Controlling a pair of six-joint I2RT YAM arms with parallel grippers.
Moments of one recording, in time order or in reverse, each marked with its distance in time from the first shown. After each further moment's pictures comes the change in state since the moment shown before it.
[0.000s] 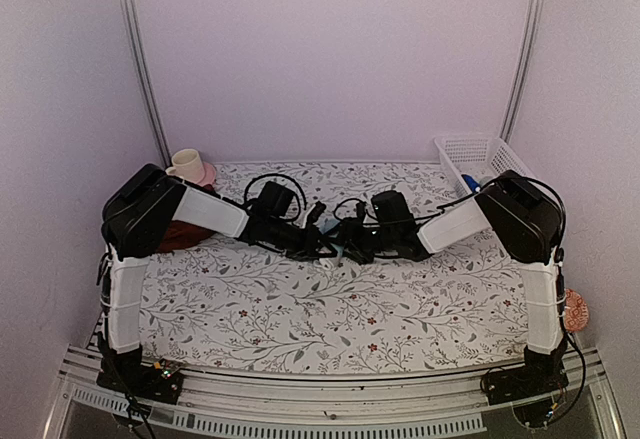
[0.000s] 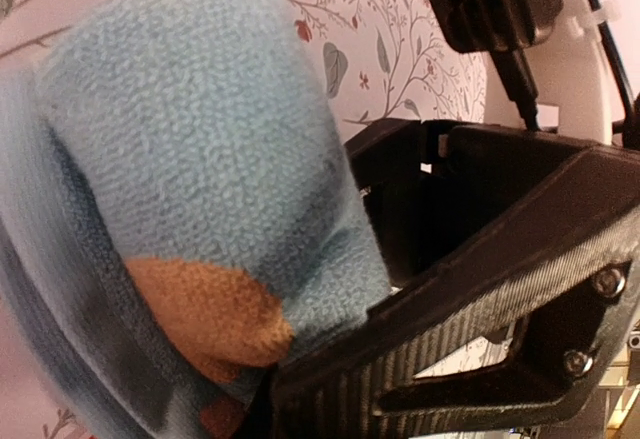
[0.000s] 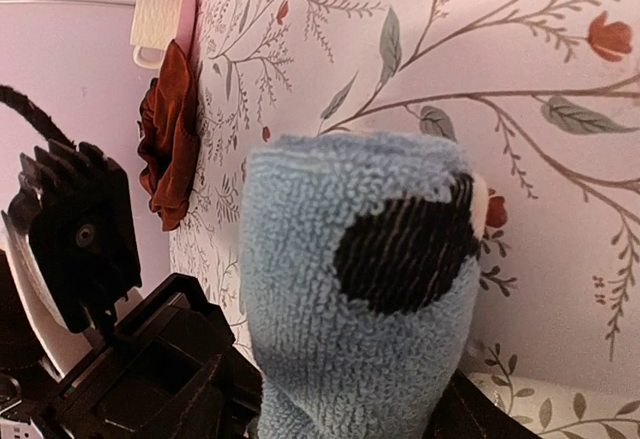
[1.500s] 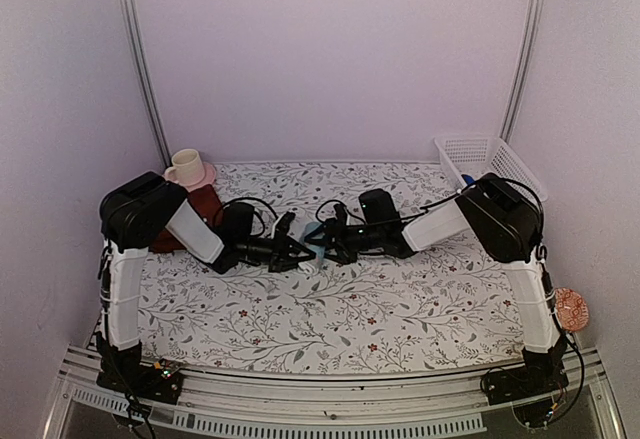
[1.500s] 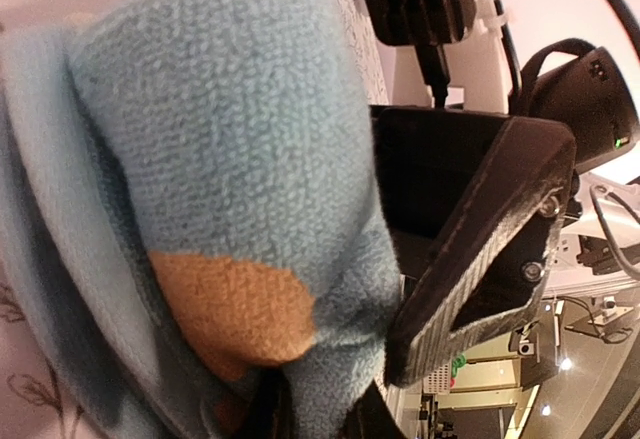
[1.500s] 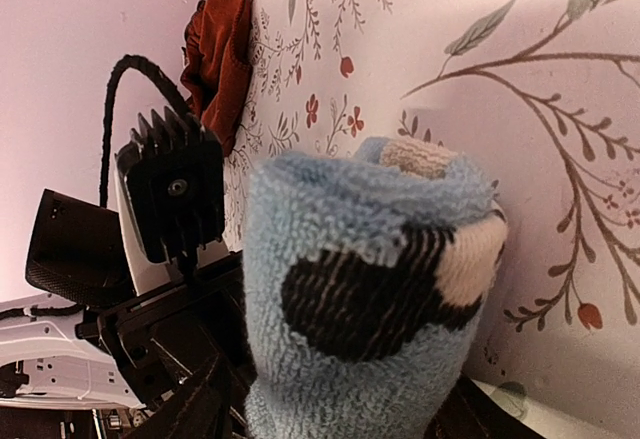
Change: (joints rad) left arm 0.131 0.027 -0.354 0.709 0.254 -0.374; right arm 0.008 0.141 0.162 0.023 -0.225 -0.005
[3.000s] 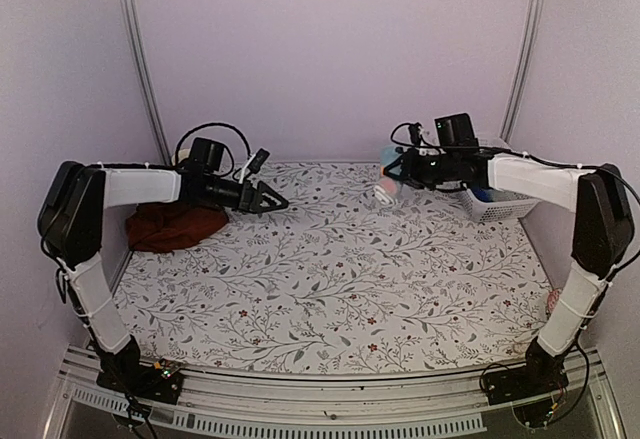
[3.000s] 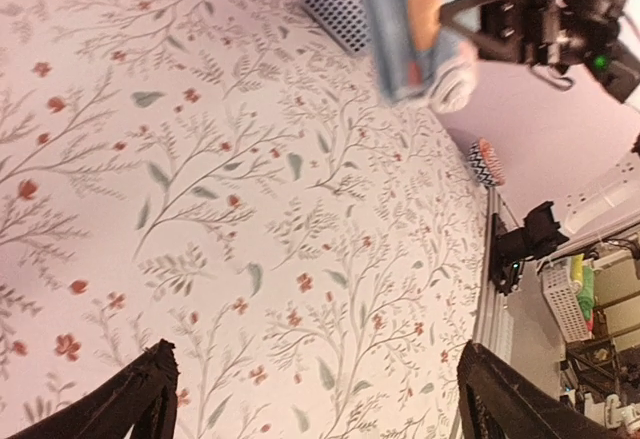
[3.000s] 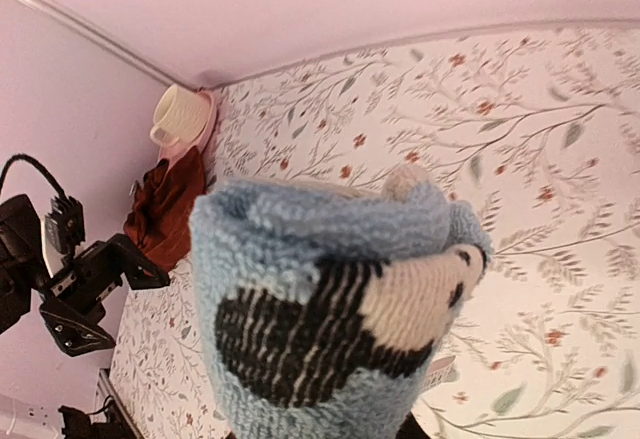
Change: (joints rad) left arm 0.166 -0.377 0.278 -0.903 -0.040 0.762; right arm -0.277 -0.516 0.011 -0.603 0.212 -0.500
